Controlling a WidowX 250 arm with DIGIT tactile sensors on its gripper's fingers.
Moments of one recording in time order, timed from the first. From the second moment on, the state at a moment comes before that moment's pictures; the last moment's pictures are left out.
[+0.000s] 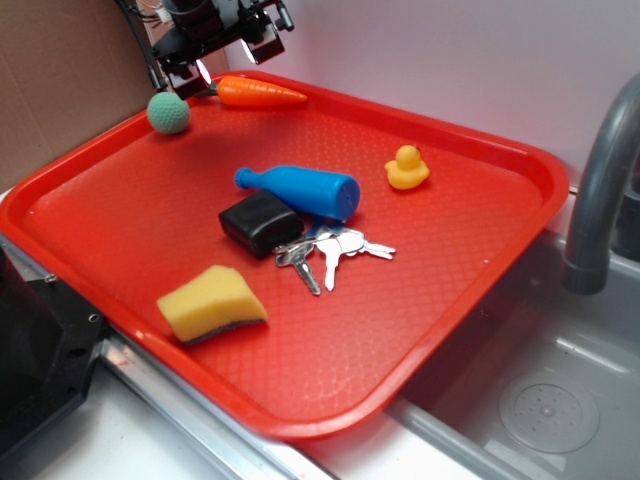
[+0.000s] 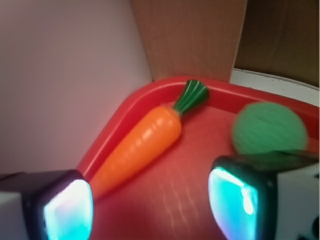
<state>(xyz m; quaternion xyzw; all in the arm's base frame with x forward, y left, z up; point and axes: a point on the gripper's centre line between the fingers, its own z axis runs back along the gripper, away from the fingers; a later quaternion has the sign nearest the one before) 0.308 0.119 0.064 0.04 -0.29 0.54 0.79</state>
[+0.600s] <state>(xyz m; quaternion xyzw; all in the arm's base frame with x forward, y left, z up) 0.324 0.153 0.029 0.08 -0.24 0.56 0.79</state>
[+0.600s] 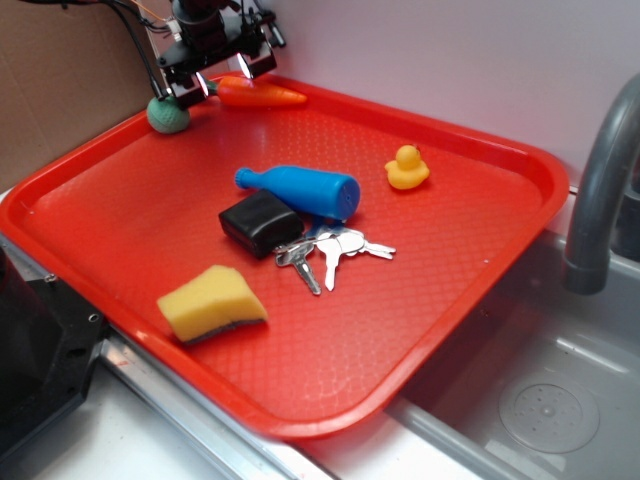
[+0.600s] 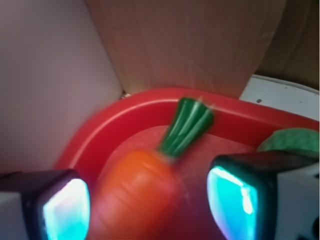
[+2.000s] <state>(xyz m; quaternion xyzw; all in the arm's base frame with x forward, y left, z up) 0.267 0.038 0.080 0.00 -0.01 0.44 0.90</state>
